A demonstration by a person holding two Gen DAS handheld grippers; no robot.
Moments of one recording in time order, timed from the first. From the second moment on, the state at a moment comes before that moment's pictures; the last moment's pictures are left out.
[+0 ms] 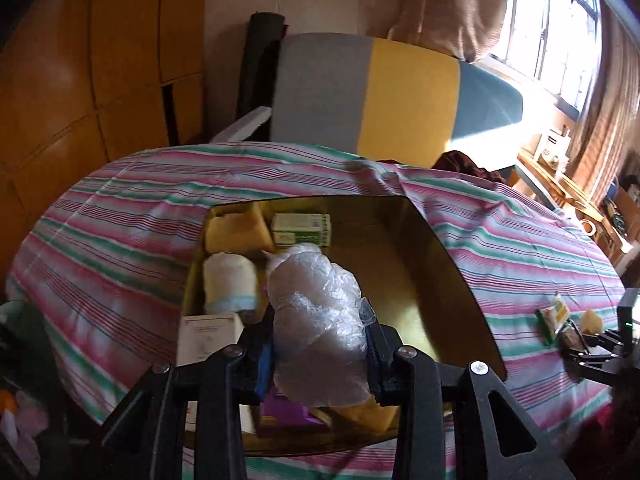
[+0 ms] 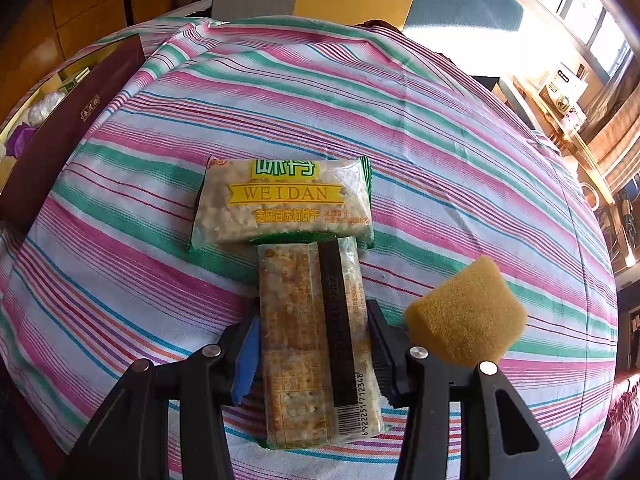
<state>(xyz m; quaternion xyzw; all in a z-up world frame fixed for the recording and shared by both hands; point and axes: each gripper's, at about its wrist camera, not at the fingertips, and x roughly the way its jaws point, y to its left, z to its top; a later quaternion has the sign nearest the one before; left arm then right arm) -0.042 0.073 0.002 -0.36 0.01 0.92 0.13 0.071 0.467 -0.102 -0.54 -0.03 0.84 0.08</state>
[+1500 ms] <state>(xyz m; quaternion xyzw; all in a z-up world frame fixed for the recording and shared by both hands) -0.084 0.096 -0.005 -0.37 0.09 0.91 0.13 0.068 0.464 -0.103 -0.54 -0.05 0.84 0.09</state>
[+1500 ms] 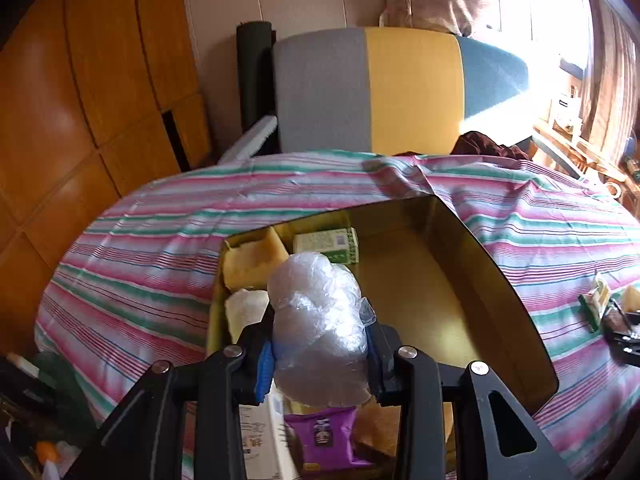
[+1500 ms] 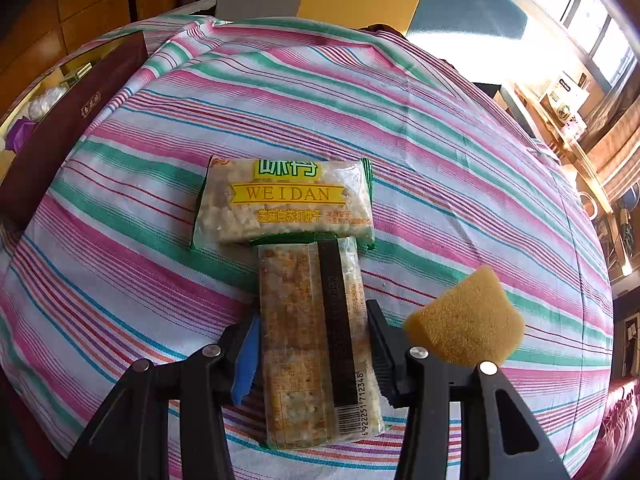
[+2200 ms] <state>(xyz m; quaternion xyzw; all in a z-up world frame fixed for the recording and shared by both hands) -0.196 0.128 -0.074 -0.52 0.07 0.84 0.14 0.065 0.462 -0.103 -0.53 -0.06 0.84 0.08</state>
